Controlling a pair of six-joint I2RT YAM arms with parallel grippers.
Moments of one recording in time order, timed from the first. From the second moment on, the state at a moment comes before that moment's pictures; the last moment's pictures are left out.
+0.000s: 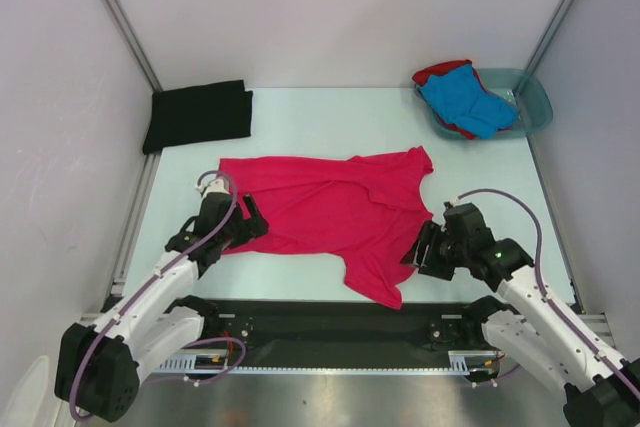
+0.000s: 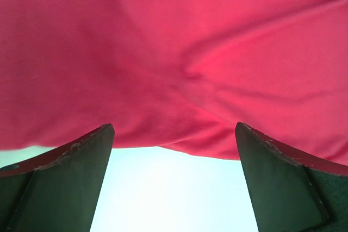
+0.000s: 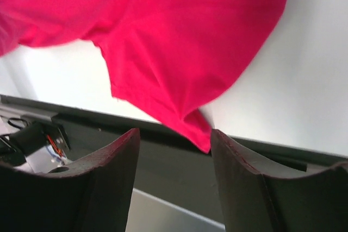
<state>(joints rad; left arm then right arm) -0.34 0.90 0.47 -0.37 -0.10 -0.66 0.44 0.73 0.56 -0.78 -0.22 0.80</state>
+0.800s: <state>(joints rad) -0.34 0.88 0.46 -0.51 -0.34 -0.68 0.89 1.00 0.52 -0.77 0.05 1.04</state>
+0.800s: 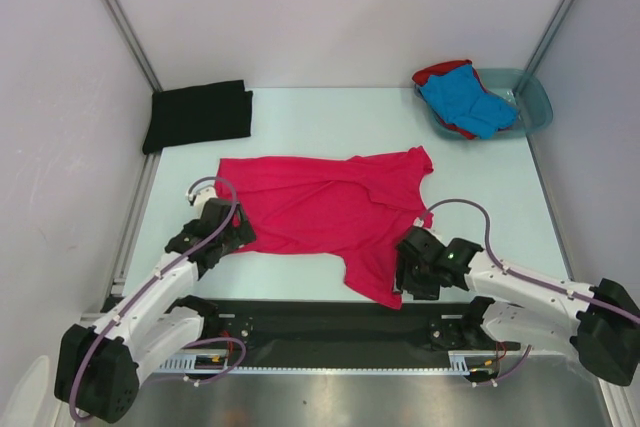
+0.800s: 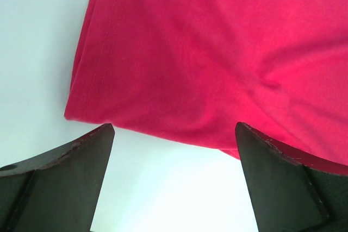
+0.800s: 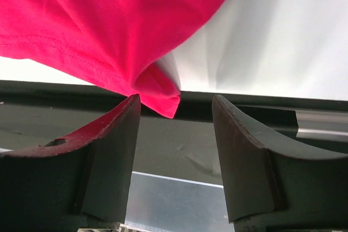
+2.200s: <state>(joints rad) -0.34 0.93 0.46 -0.56 -0.34 -0.71 0.91 0.89 0.57 -0.64 -0.04 1.07</state>
